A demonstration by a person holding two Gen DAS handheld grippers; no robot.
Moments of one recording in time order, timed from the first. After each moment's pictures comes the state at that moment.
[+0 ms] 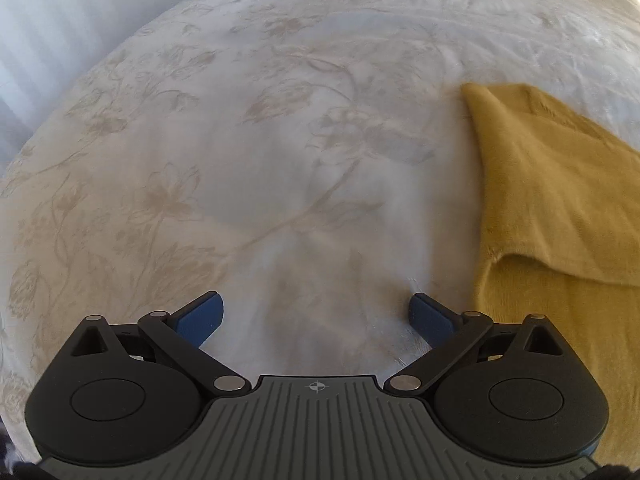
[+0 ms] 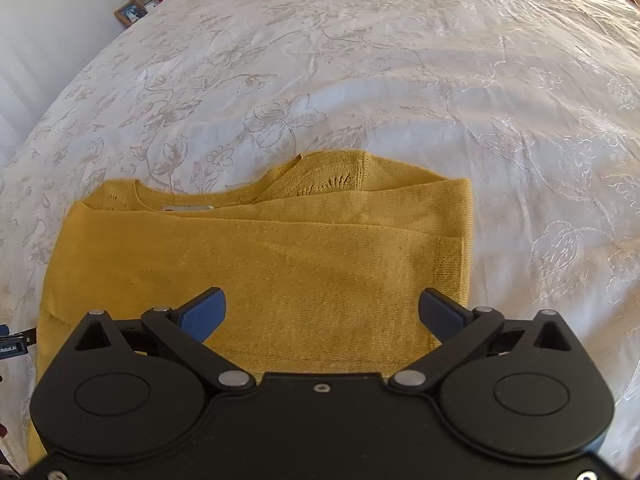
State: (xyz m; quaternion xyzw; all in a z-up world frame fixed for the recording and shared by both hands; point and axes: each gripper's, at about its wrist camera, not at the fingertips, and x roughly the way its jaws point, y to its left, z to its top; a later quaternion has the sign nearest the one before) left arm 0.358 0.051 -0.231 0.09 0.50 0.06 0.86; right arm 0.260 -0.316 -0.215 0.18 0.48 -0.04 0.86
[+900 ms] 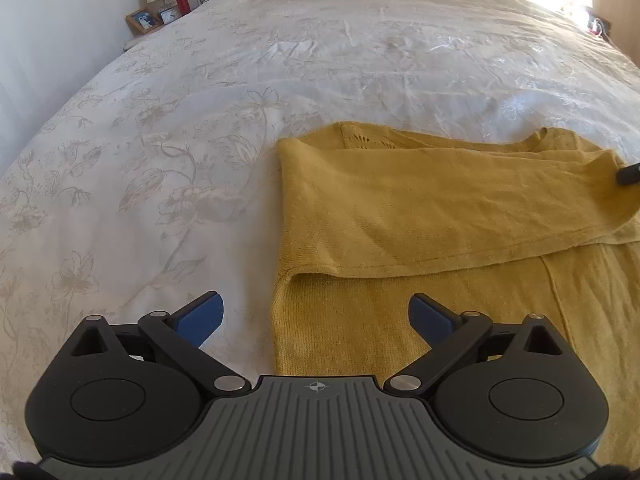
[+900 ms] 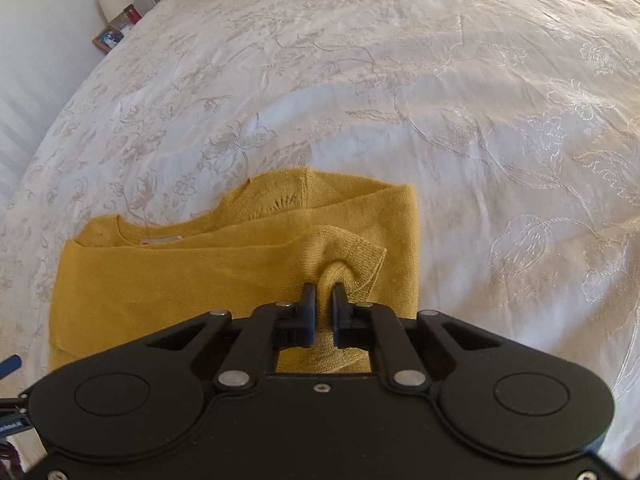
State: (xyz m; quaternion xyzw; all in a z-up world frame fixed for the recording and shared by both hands) left arm 0.319 -0.033 -0.206 0.14 0.45 -0.11 0.87; right arm 0.260 -0.370 -0.207 0.26 0.47 -0.04 0.84
